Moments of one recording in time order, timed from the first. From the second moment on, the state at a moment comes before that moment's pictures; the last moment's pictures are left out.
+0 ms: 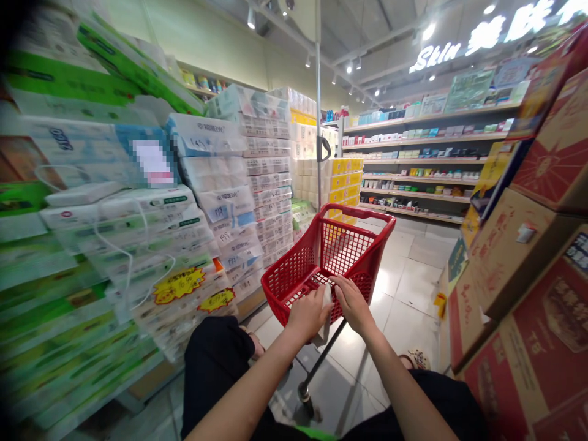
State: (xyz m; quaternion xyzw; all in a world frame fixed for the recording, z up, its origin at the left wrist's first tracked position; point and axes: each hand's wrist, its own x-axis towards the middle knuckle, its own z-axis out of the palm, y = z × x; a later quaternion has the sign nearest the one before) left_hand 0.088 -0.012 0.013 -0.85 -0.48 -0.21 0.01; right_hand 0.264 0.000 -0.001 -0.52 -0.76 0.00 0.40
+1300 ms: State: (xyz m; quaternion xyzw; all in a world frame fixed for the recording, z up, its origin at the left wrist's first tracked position) left_hand -0.022 0.019 -0.014 -0.92 -0.31 -0.23 0.07; right_hand 0.248 -0.026 0.014 -0.50 -0.82 -0.08 0.28
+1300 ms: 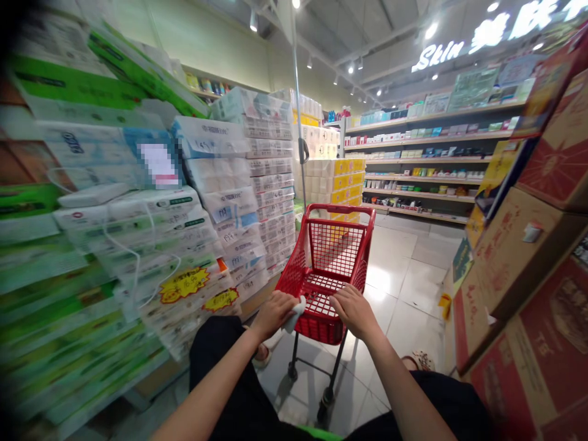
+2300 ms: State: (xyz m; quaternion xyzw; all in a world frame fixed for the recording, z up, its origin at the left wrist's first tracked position) left_hand 0.014 0.013 -0.014 -0.96 -0.15 -0.23 0.08; right_hand 0.263 -0.063 -0.027 -0.53 -0.79 -0.09 0.31
